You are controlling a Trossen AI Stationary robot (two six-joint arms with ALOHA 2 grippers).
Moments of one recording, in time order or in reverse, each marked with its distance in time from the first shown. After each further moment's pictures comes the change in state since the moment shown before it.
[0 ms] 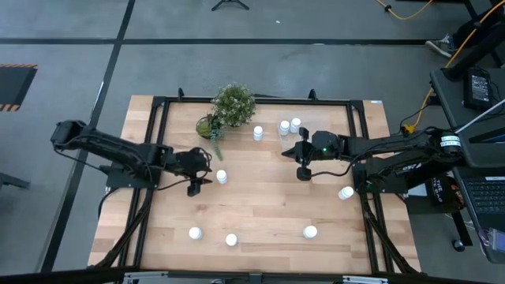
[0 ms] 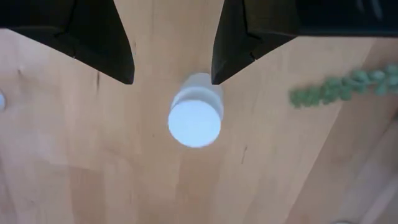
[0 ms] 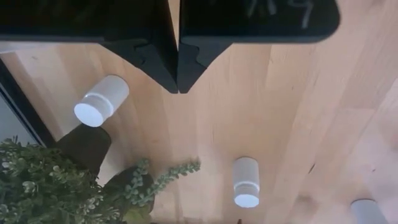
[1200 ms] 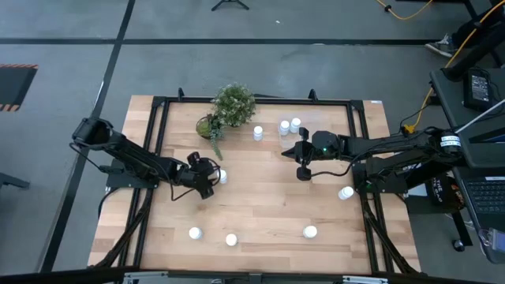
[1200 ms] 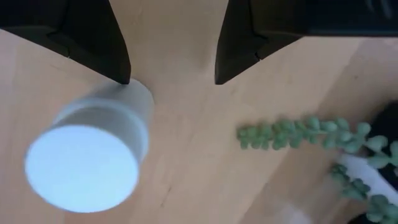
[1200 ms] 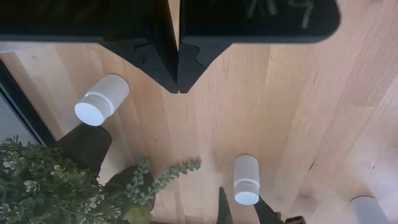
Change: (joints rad) left arm -0.140 0.382 0.000 0.137 -0.416 -0.247; right arm 0.000 0.000 0.000 0.005 0.000 0.008
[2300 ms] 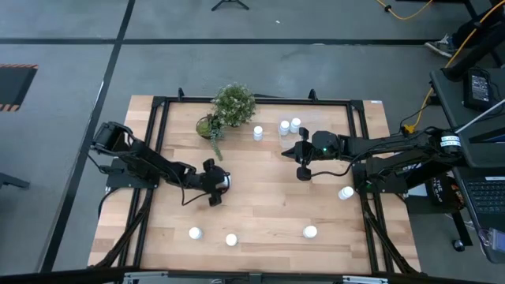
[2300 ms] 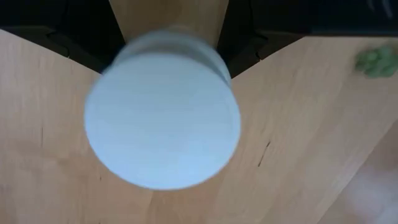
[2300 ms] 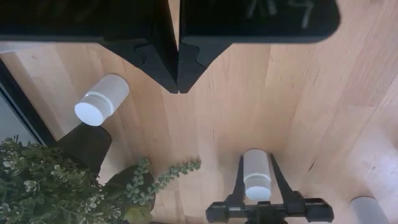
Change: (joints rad) left arm 0.019 0.261 0.002 0.427 0.157 0.184; right arm 0.000 0.000 0.000 0.000 0.000 -0.001
